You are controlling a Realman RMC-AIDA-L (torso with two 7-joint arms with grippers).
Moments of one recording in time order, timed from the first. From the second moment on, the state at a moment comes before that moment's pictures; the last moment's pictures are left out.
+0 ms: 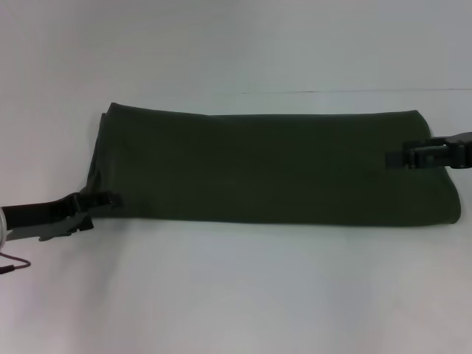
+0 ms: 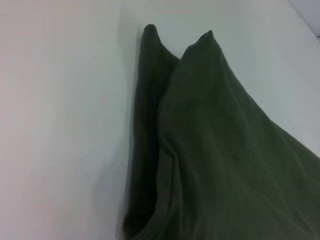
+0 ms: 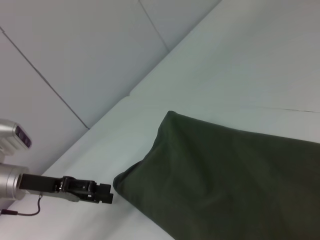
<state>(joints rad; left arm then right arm) -0.50 -2.14 0.55 0.86 2.36 1.28 -2.47 0.64 1.90 -0.60 -0.75 -2.14 -1.65 1.98</state>
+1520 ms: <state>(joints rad) -0.59 -2.10 0.57 0.80 2.41 1.17 -2.47 0.63 1.90 -0.53 -0.74 -2.14 -1.65 1.99</state>
